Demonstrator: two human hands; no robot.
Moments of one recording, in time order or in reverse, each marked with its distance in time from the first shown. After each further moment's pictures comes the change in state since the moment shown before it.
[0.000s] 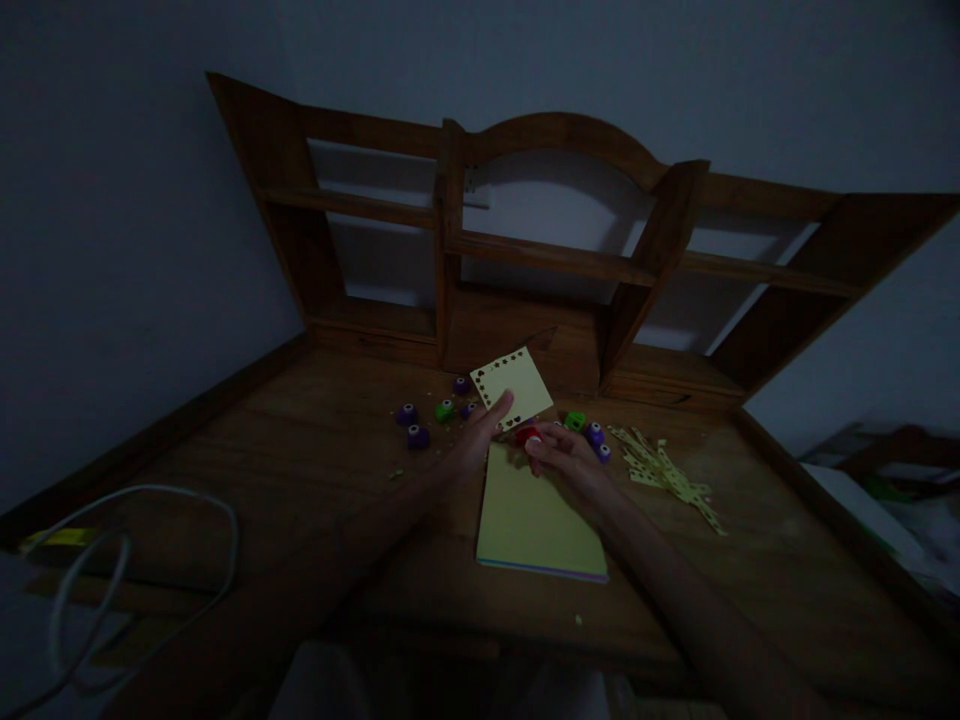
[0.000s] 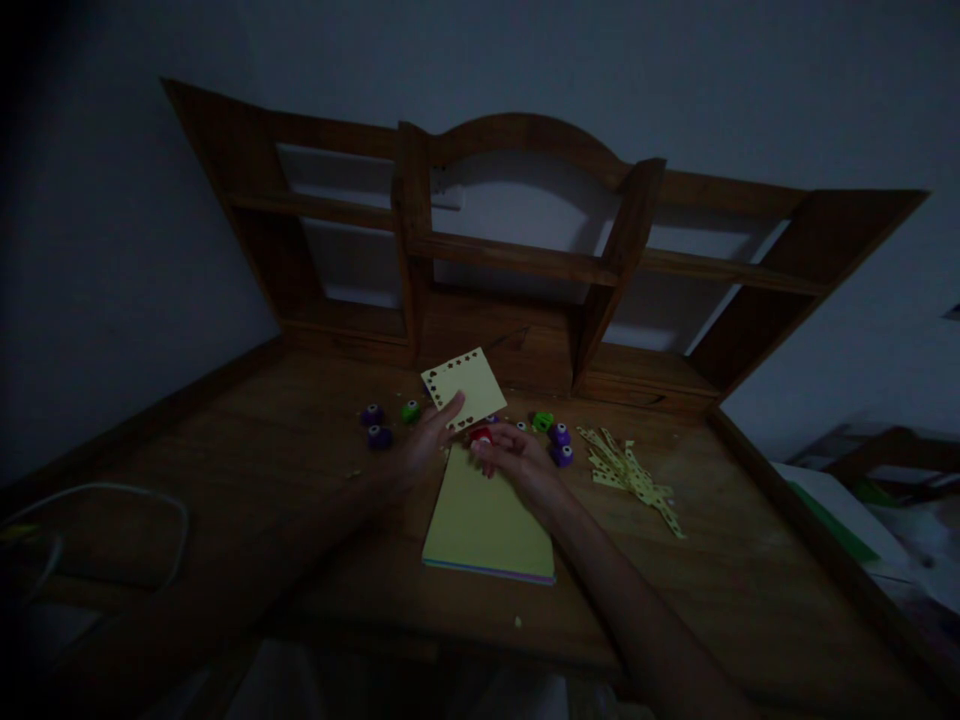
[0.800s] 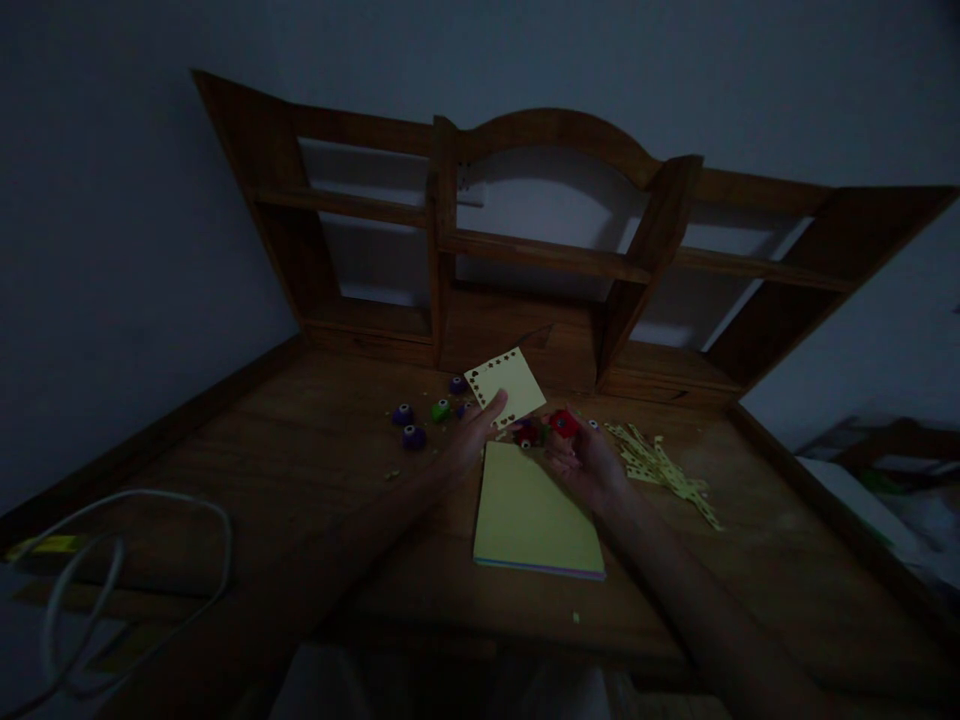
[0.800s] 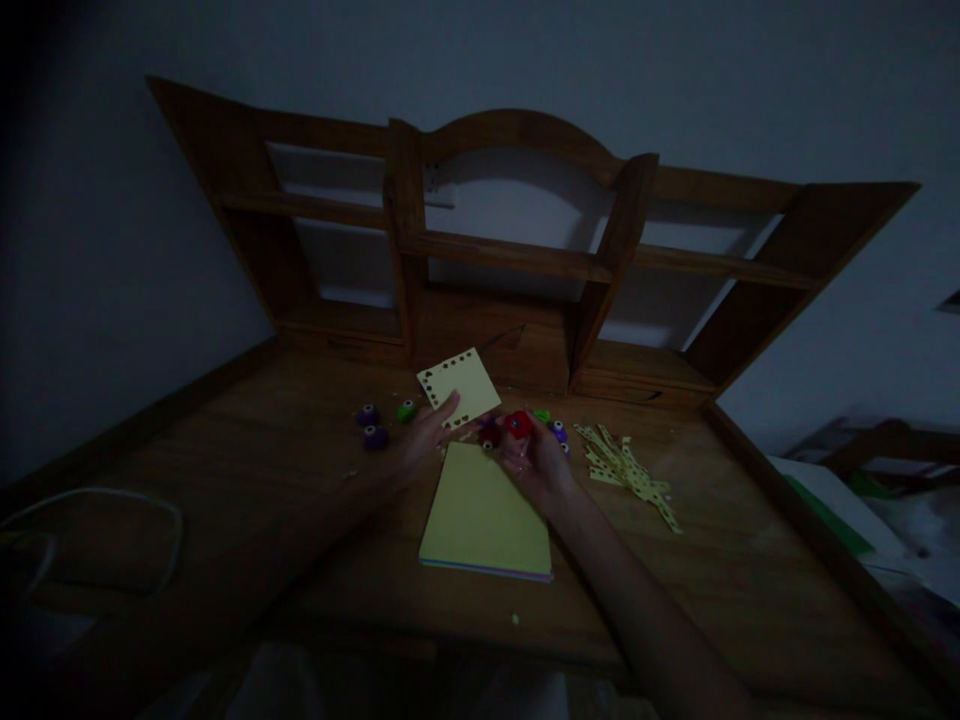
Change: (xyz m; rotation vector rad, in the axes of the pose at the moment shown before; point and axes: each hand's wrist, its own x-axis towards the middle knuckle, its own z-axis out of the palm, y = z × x) left_hand 0.001 0.001 0.001 -0.085 0.030 -0.015; right_hand 0.010 -0.005 -0.024 0.592 -0.050 0.214
